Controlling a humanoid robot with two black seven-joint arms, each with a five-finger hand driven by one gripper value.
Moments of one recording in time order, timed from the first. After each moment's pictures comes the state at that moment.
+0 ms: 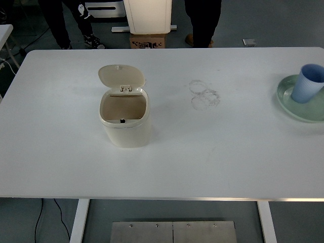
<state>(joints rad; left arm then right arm) -1.60 0.18 0.42 0.00 0.54 -0.61 -0.30 -0.01 0.00 0.40 0.19 -0.44 -0.03 0.21</state>
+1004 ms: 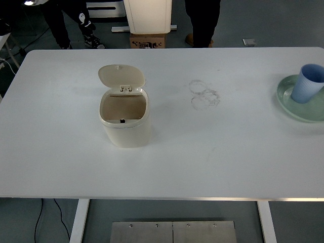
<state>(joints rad) -1.56 0.18 0.43 0.01 0.54 -0.55 -0.31 -0.01 0.00 0.40 0.19 -0.44 -0.03 0.21</state>
